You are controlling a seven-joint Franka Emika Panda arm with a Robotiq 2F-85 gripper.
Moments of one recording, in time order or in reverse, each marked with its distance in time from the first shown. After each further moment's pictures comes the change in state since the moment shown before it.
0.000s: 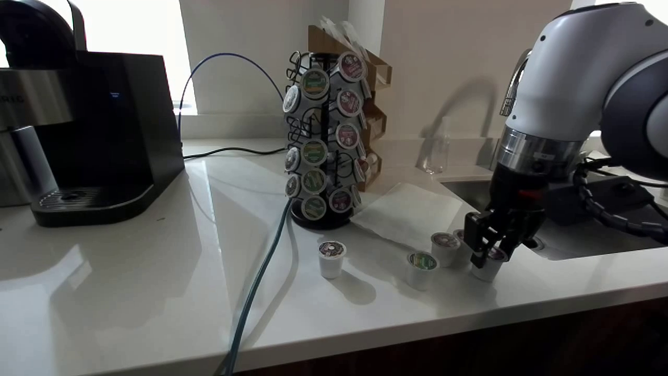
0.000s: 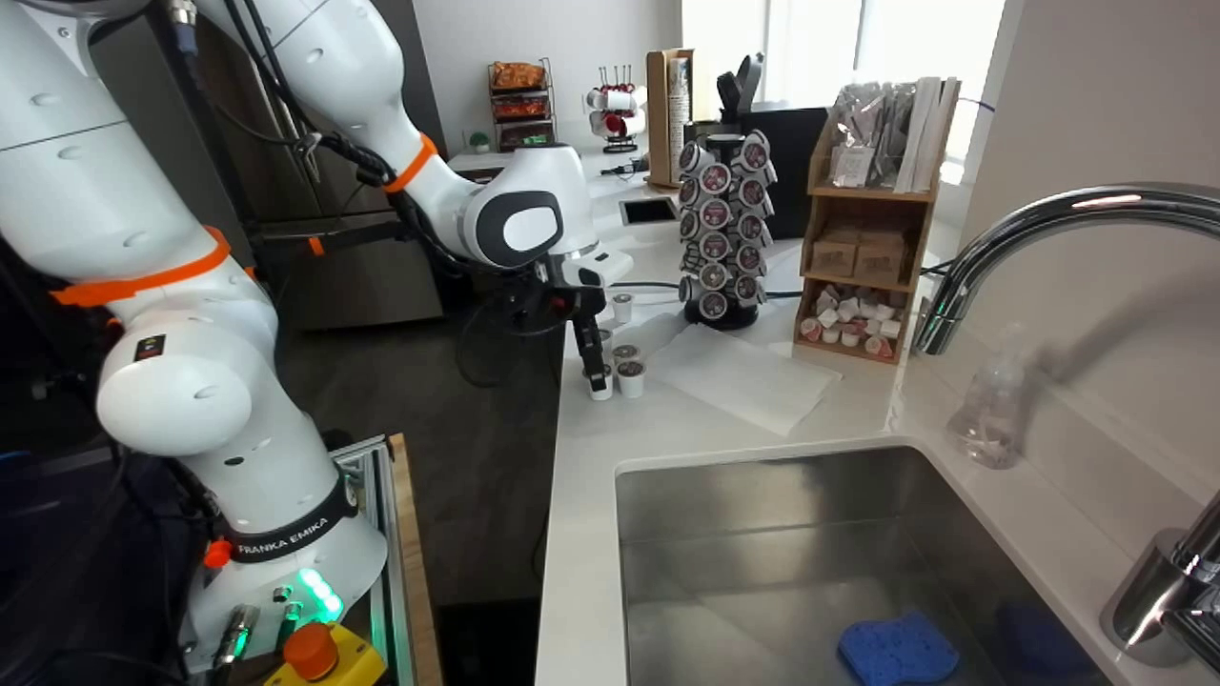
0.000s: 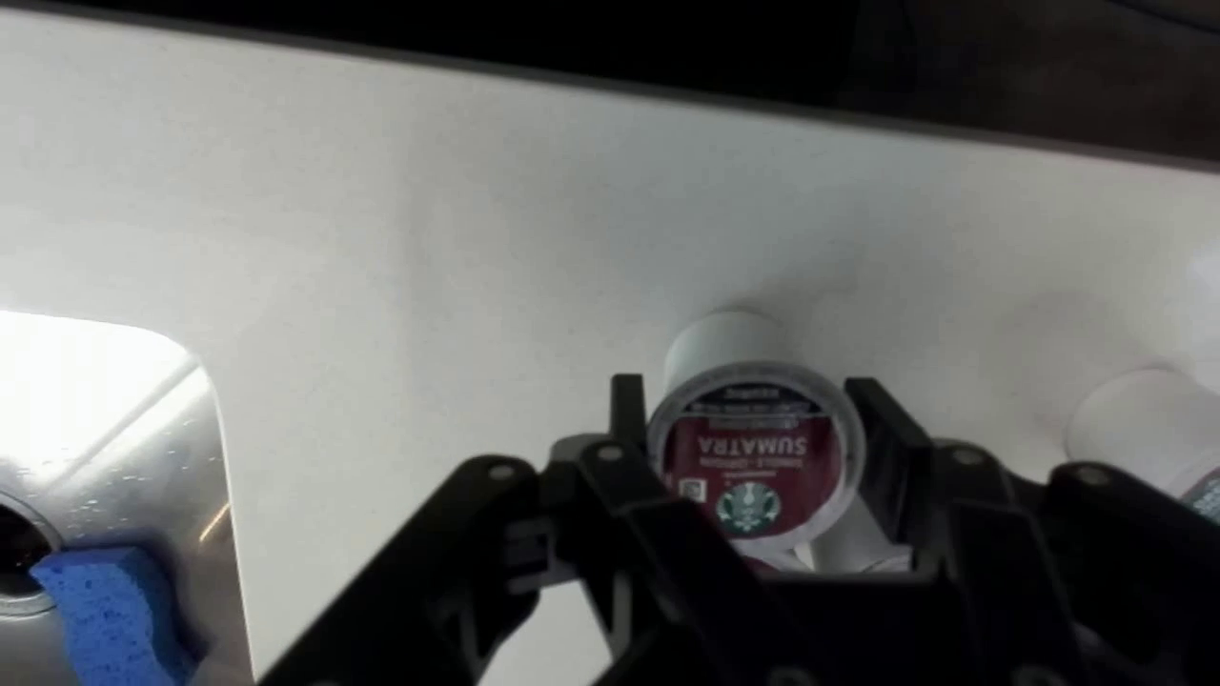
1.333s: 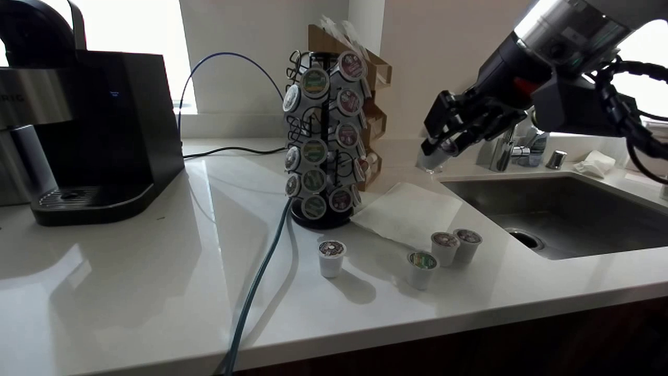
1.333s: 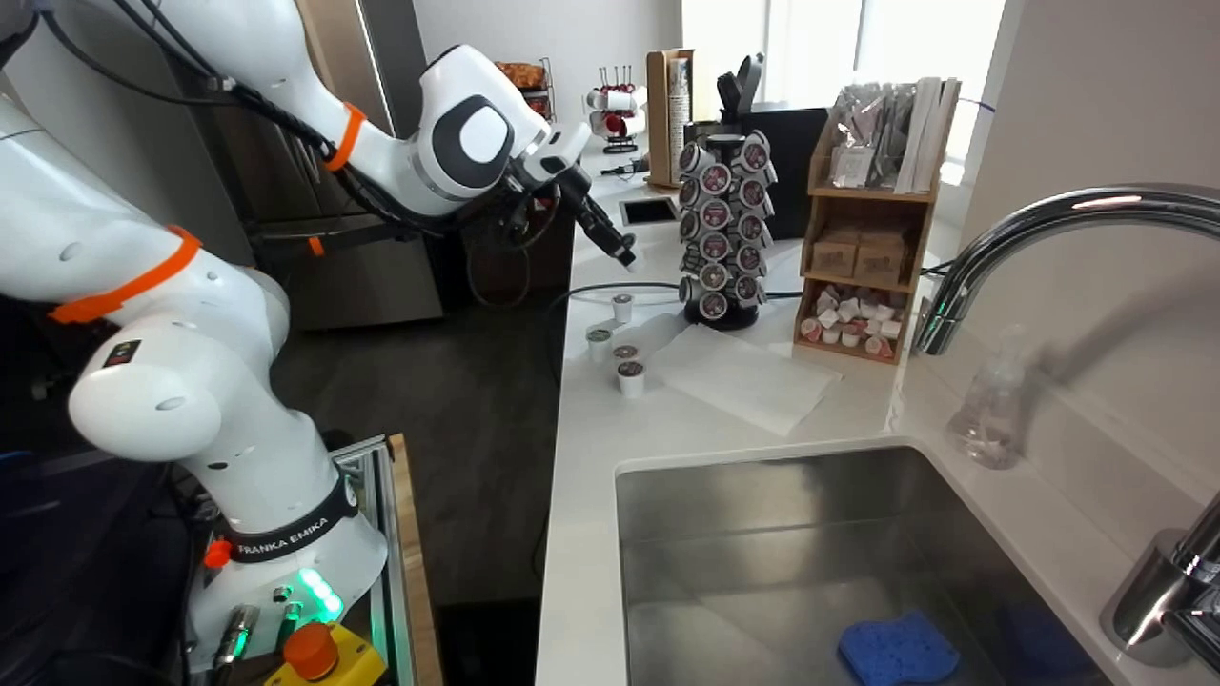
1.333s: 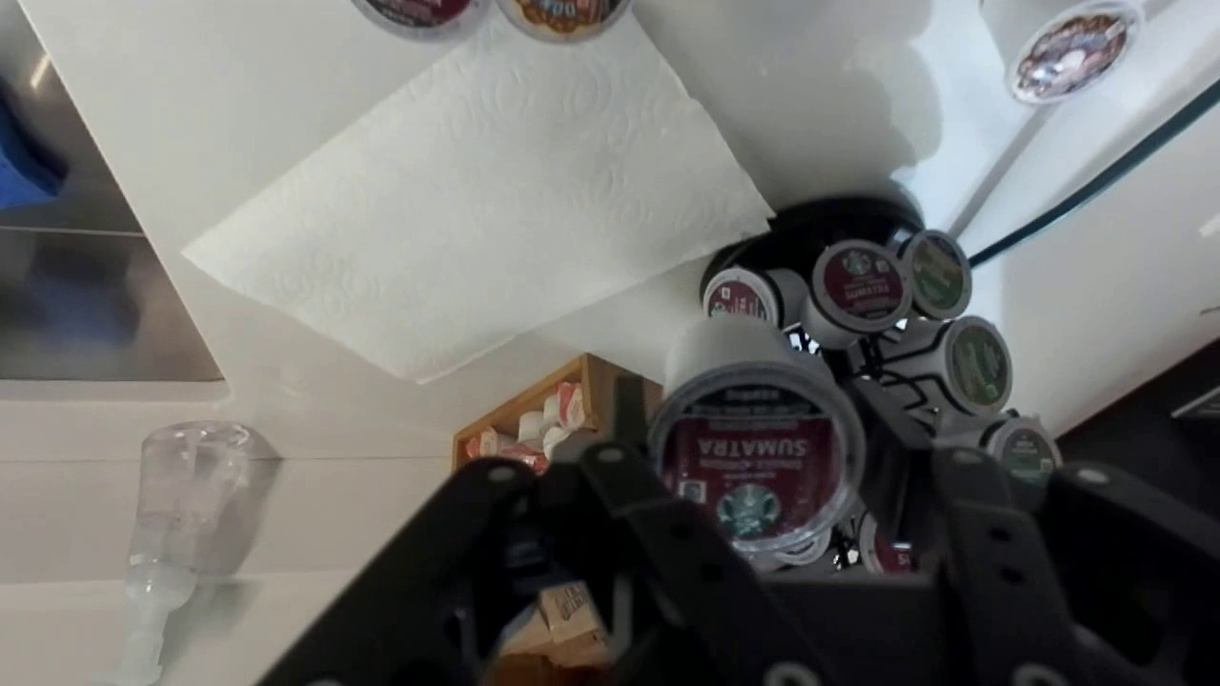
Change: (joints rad) arm -0.195 -0.279 0.284 0.013 -0.206 0.279 0.287
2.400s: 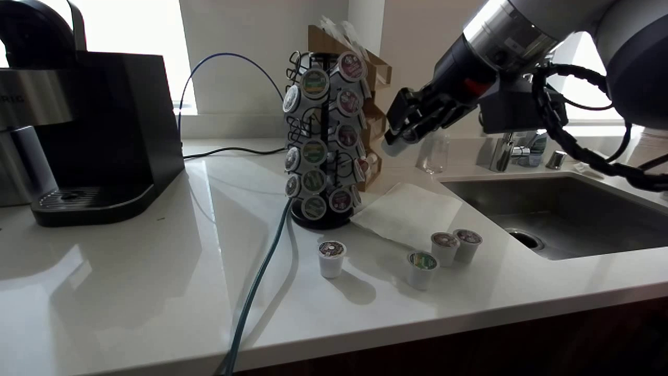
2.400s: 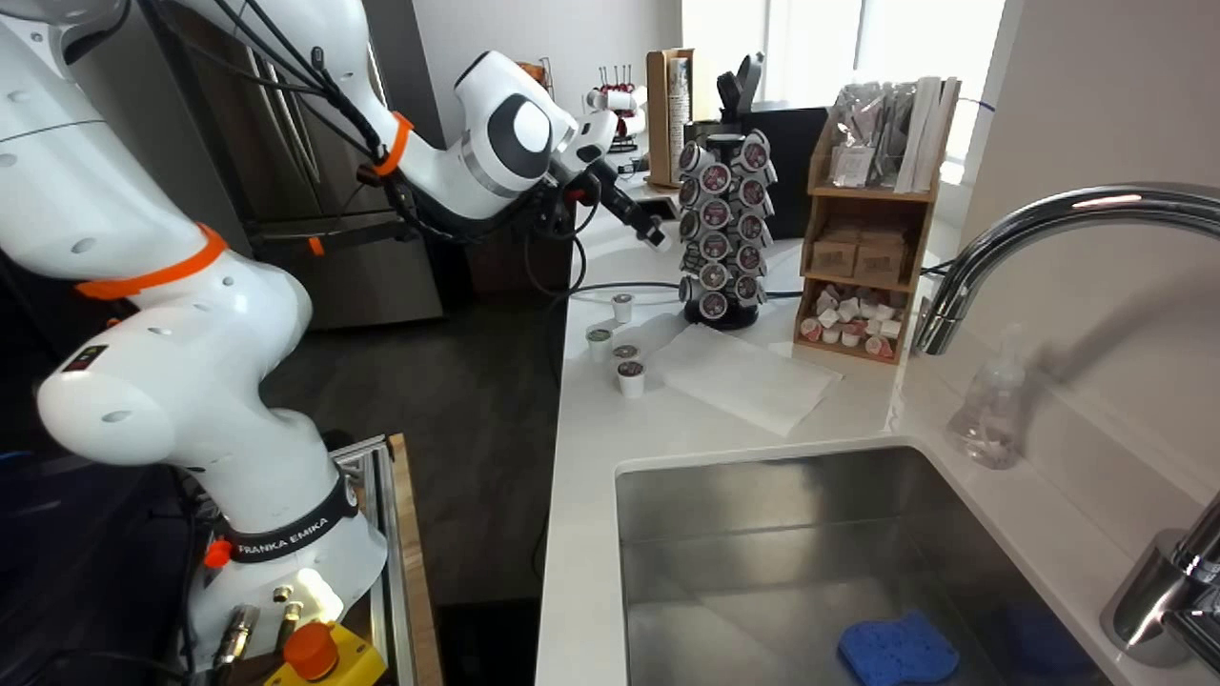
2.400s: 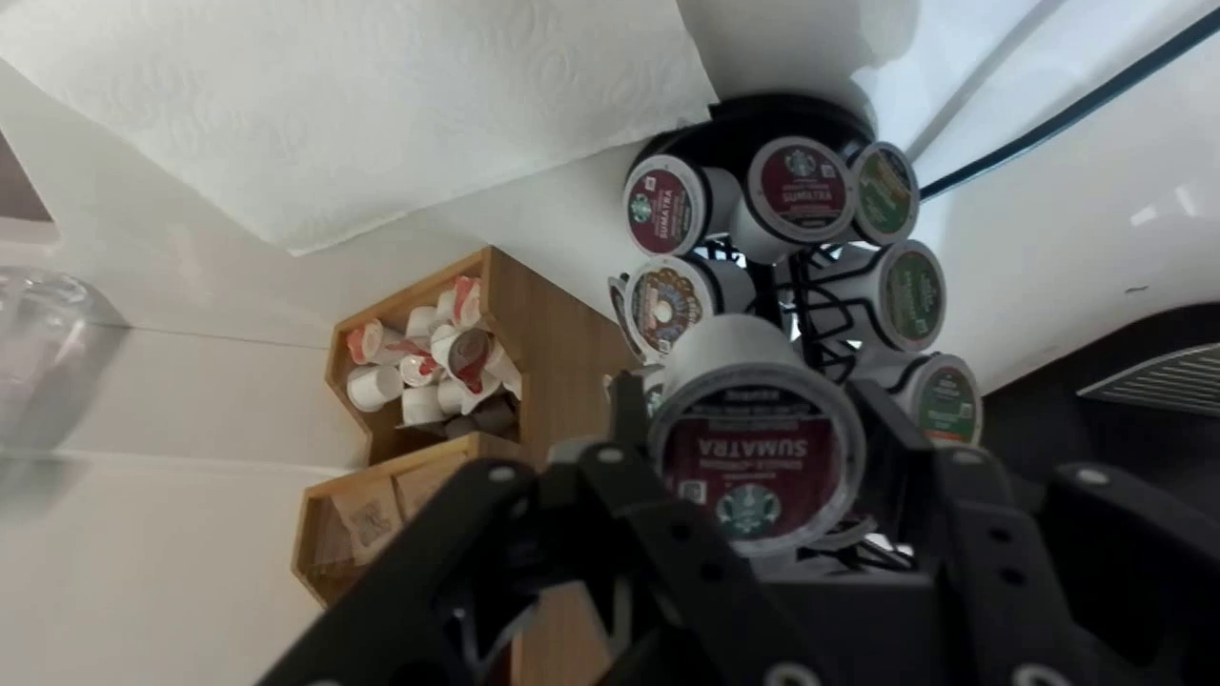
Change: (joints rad) arm -0.264 0.156 0.223 0.154 -0.230 0.120 0.047
